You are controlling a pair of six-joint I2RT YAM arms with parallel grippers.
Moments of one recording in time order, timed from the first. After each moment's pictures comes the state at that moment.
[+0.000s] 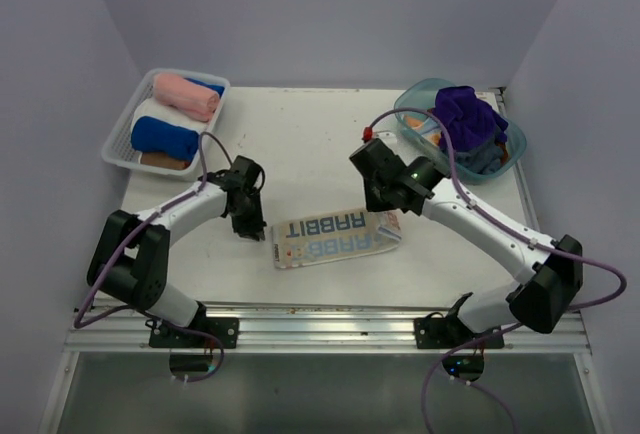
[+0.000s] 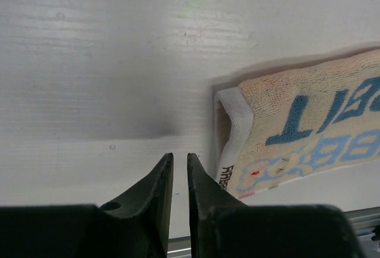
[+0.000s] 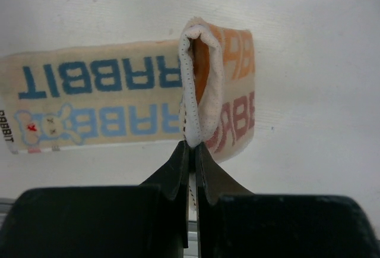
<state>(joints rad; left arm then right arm) -0.39 1.52 0.90 -0.68 0.08 -0.58 0.76 1.39 1.31 -0.96 0.40 0.56</state>
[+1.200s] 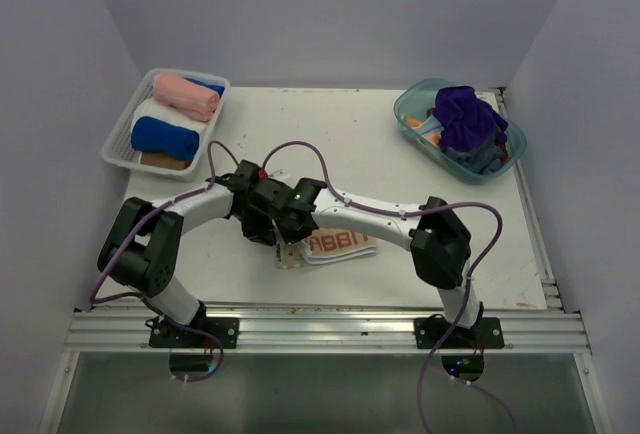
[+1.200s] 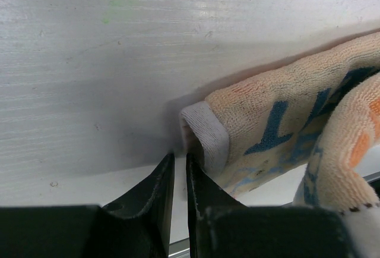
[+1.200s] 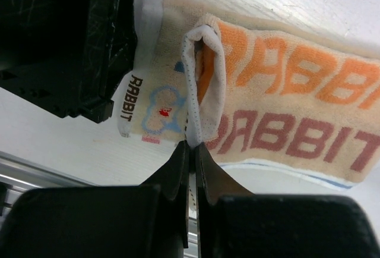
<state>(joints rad) -0.39 1.61 0.85 -0.55 0.26 -0.58 1.12 2.00 1.70 -0.94 0.30 0.61</state>
